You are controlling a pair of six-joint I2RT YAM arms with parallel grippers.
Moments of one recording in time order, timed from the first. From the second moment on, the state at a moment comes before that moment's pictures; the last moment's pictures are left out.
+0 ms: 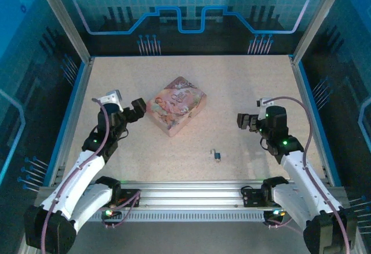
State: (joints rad) left arm -0.21 0.84 0.59 -0.13 -0.17 -0.53; right arm 0.15 0.83 0.54 -0.29 0.02 0.16
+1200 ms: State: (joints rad) left arm -0.14 1.22 0.41 0.36 -0.33 -0.21; right arm 0.03 1.49 0.40 0.65 -0.03 -0.03
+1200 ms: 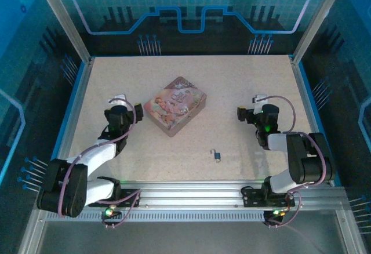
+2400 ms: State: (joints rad) left arm -0.01 1.56 0.35 0.88 0.01 -0.07; right arm 0.05 1.49 0.41 0.66 -0.02 -0.05
